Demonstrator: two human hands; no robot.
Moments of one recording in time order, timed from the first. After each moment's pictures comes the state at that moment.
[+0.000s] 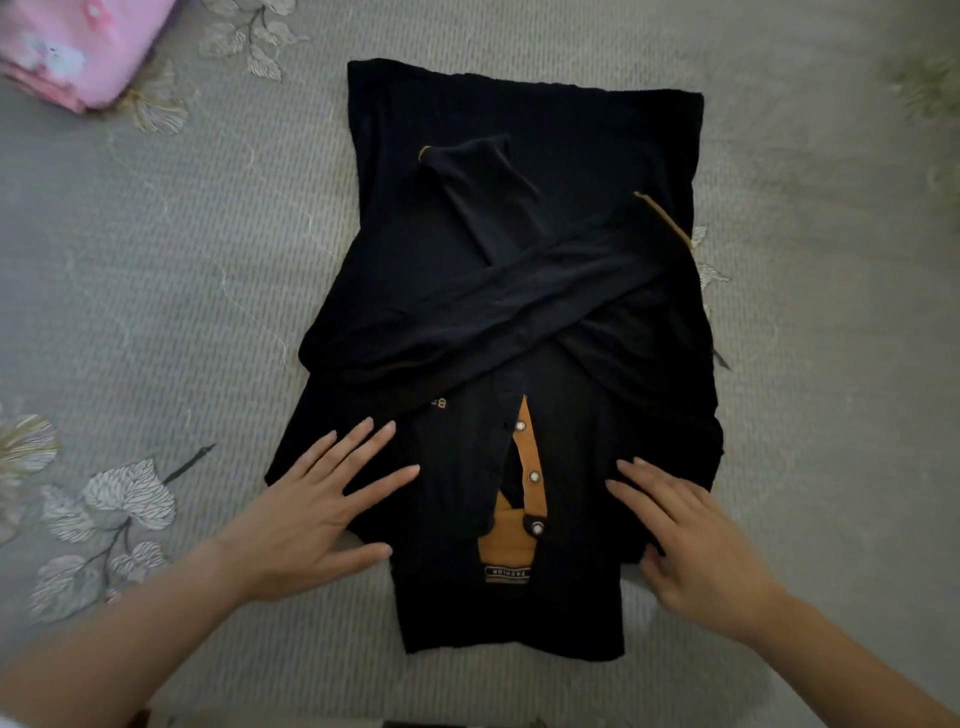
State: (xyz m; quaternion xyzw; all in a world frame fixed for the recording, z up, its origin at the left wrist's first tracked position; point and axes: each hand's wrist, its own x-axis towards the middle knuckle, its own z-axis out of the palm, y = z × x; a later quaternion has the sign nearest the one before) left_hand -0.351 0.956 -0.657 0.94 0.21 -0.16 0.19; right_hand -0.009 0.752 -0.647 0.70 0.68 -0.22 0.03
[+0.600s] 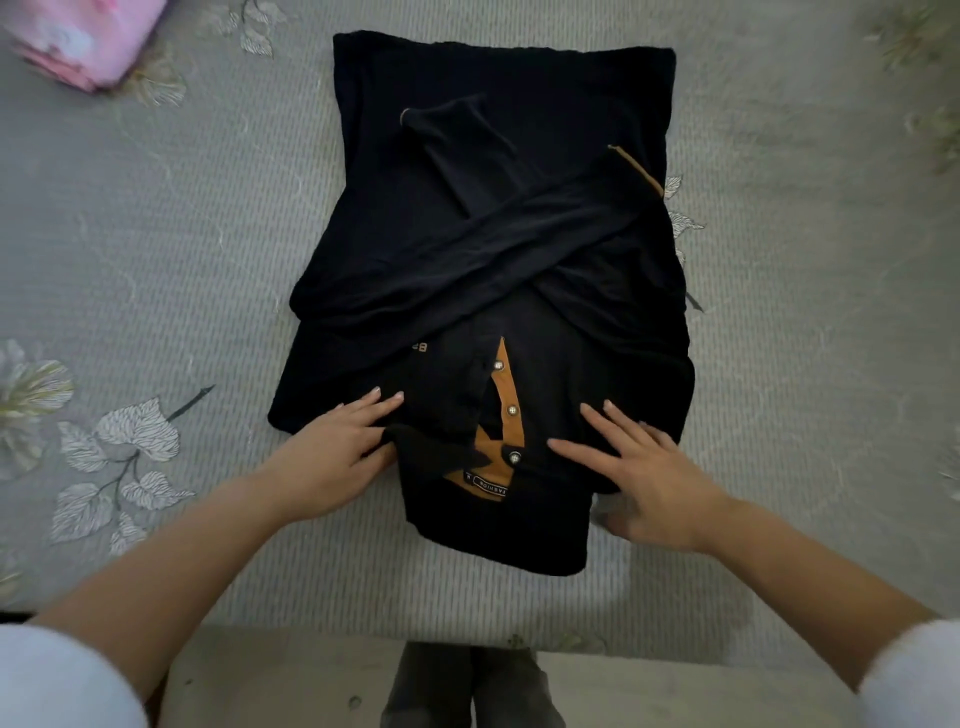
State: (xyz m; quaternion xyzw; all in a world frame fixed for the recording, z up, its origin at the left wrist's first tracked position) left_hand -0.316 0.925 -0.655 0.85 0.34 -0.16 0.37; right_hand -0.011 0.749 -0.651 0.65 0.67 -0.33 0.13
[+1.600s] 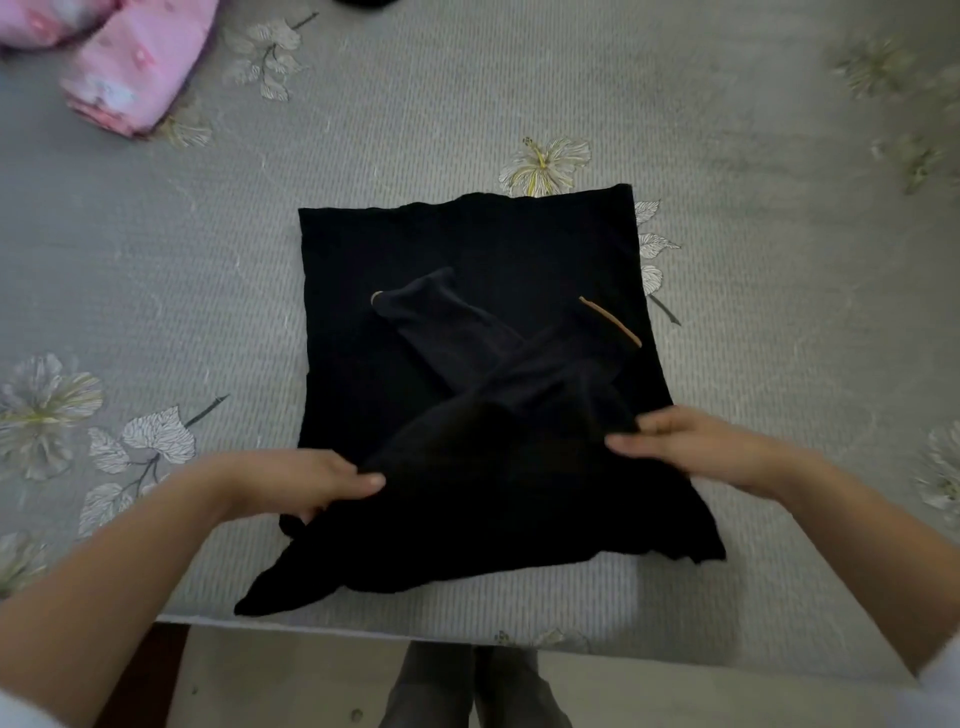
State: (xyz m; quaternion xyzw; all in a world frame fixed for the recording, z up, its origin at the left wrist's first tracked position) left_hand -0.313 0.924 -0.578 0.57 0.43 -0.37 0.59; right_hand 0.031 0.769 -0.575 0.68 0.32 -0.65 -0.11
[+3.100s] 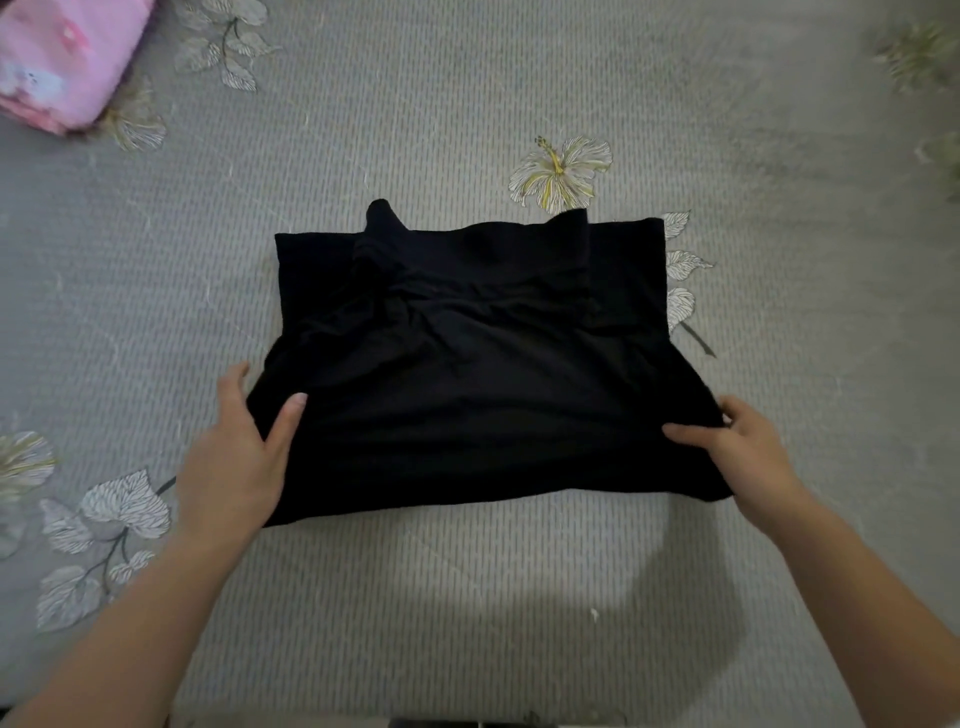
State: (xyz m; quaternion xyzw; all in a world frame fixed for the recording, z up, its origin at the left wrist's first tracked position) left_hand -0.334 0.984 -0.653 0.72 0.66 0.09 0.21; right_hand 0.046 0.801 -0.639 0.83 0.08 -0.43 -0.35
